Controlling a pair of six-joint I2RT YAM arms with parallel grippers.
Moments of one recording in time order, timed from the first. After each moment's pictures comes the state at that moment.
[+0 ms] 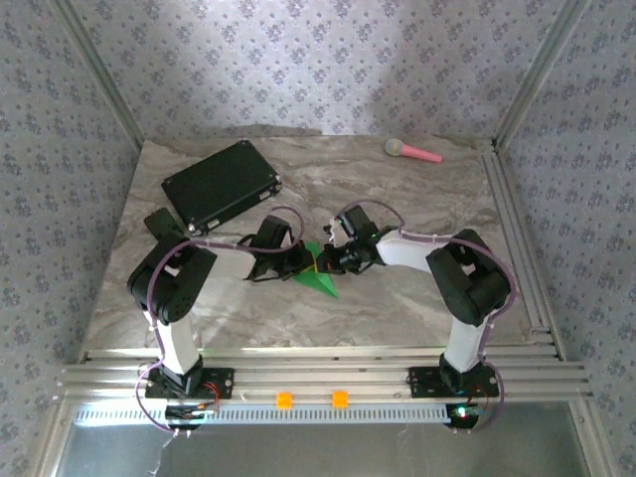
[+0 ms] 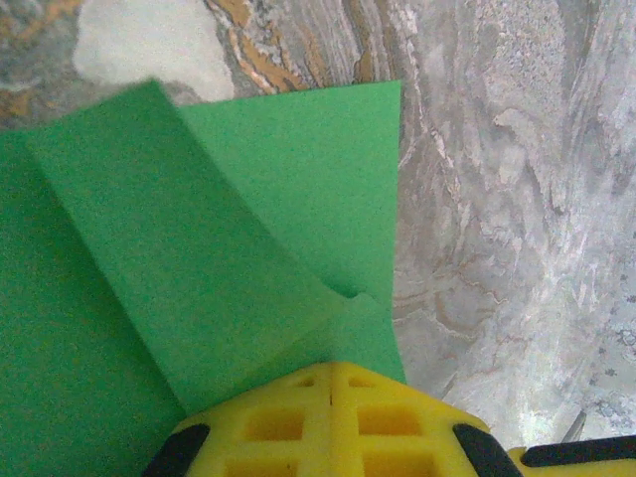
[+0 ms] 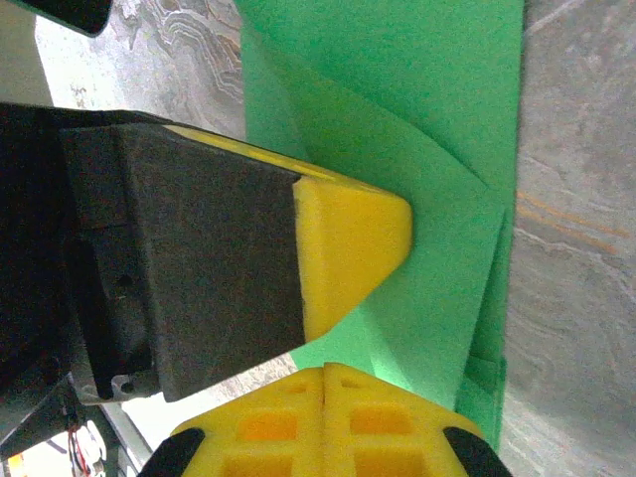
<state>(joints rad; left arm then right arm) -0.60 1.82 0.80 0.18 0.41 -1.01 0.63 1.82 1.01 -0.19 -0.56 0.56</state>
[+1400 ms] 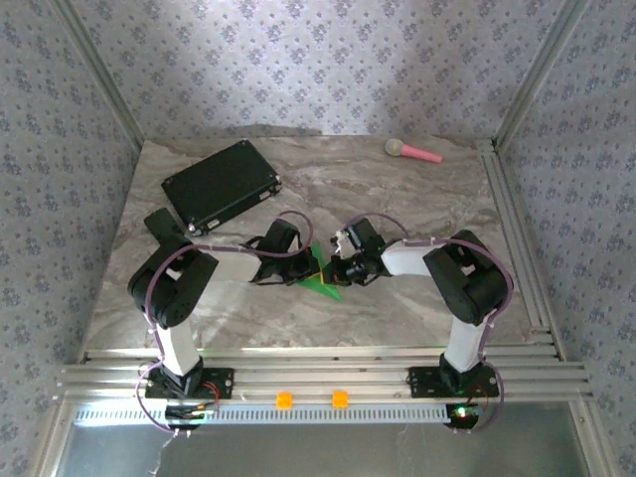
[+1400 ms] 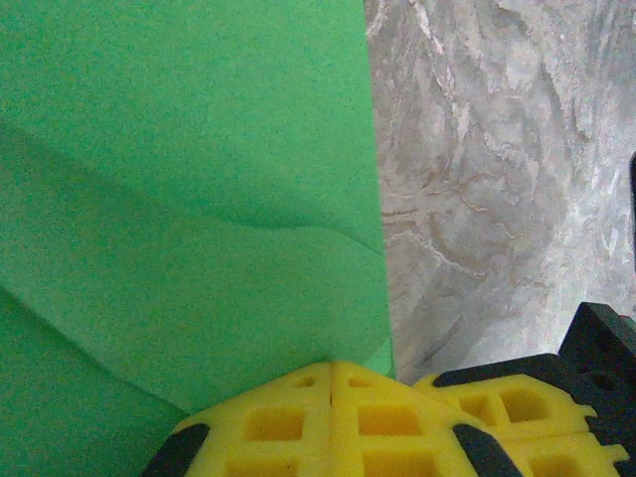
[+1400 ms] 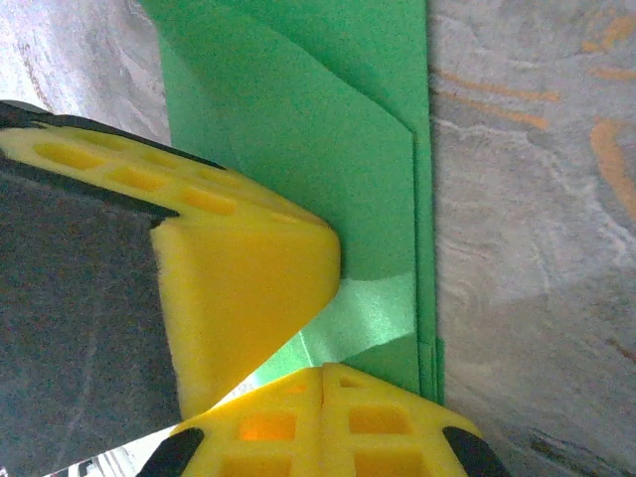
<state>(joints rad) -0.66 1.80 0.82 0.09 0.40 -0.98 0.61 1.82 0.86 -0.07 -0.59 0.56</state>
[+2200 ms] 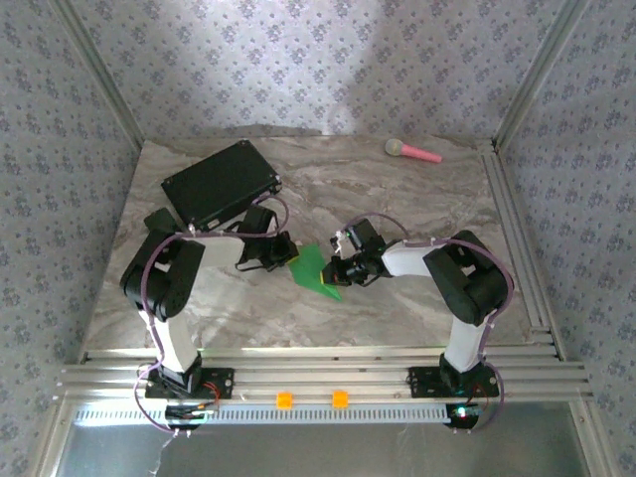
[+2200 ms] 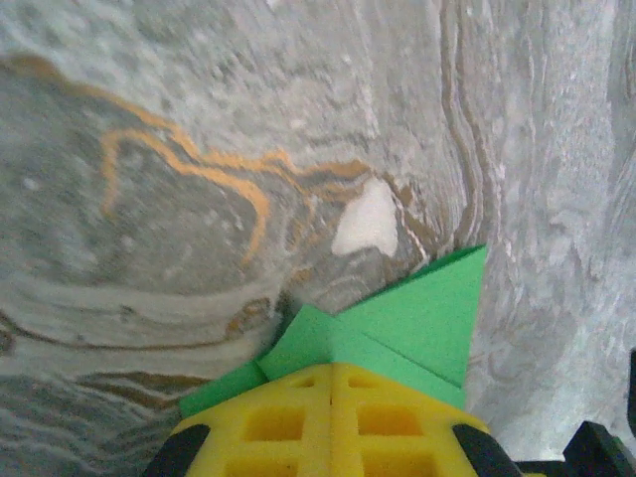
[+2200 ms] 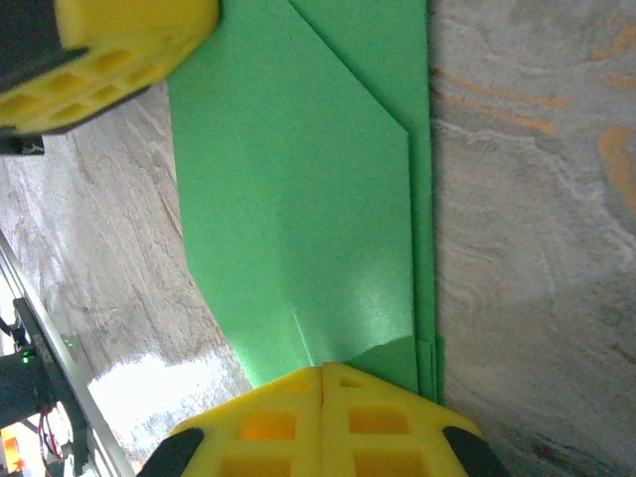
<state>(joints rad) -0.45 1.82 0.89 -0.04 0.42 -0.91 0.61 1.81 0.85 -0.05 -0.59 0.55</state>
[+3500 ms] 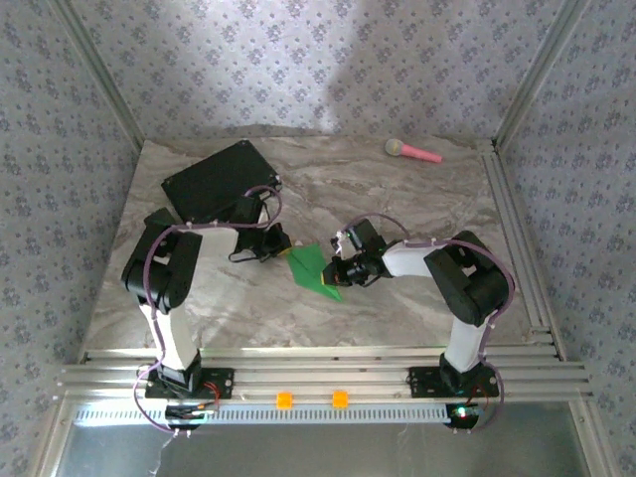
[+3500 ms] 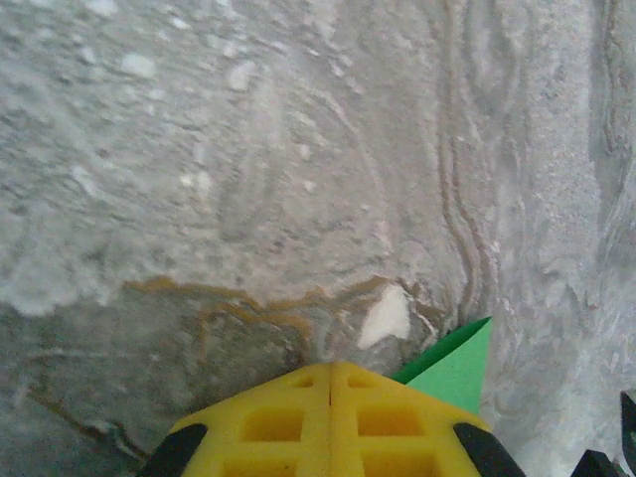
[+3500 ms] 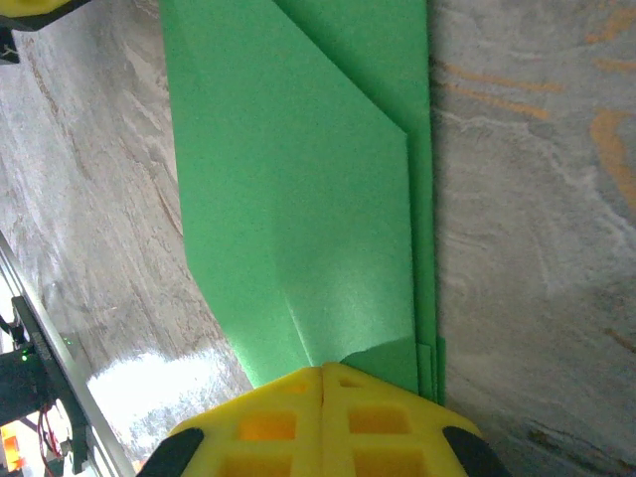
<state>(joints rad) -0.40 1.85 0.96 -0.07 0.46 -0.80 0.61 1.81 0.84 -0.05 -0.59 0.55</state>
